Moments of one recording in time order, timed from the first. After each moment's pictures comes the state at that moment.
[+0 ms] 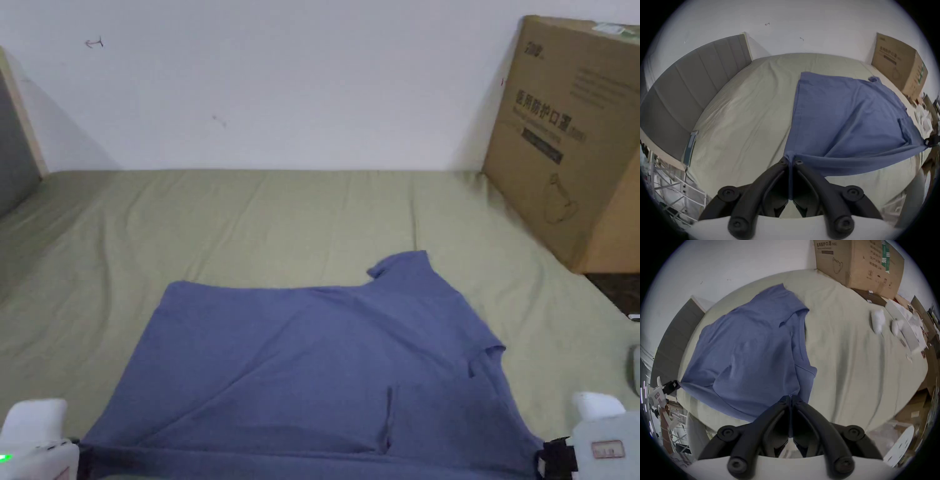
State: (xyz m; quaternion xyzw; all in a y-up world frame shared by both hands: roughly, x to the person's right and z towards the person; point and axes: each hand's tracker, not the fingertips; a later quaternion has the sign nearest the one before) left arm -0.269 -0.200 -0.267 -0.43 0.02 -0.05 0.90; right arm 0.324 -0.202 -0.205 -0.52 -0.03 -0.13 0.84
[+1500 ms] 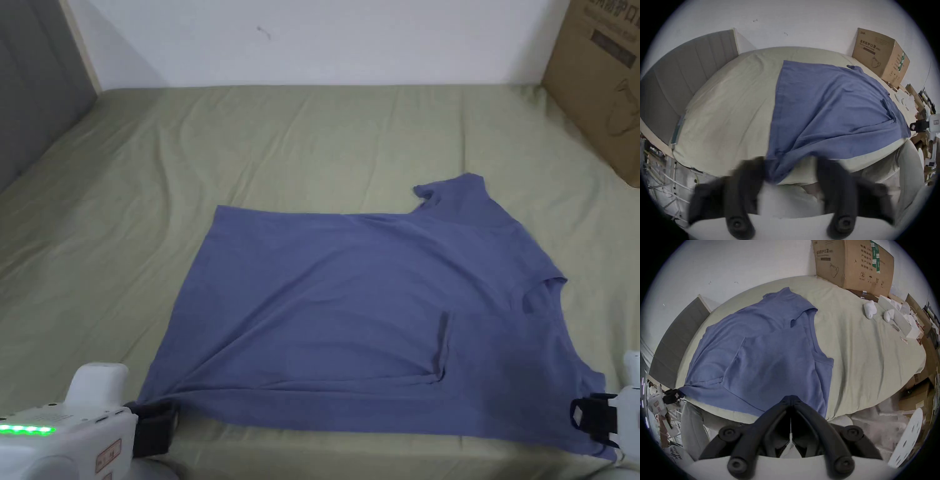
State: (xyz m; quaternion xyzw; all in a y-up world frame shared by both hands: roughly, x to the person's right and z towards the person) left arm -0.284 -0.234 -0.170 -0.44 -0.06 -0.03 0.90; right arm 0.272 -0.211 -0.130 -0.48 -0.03 -0.12 0.87
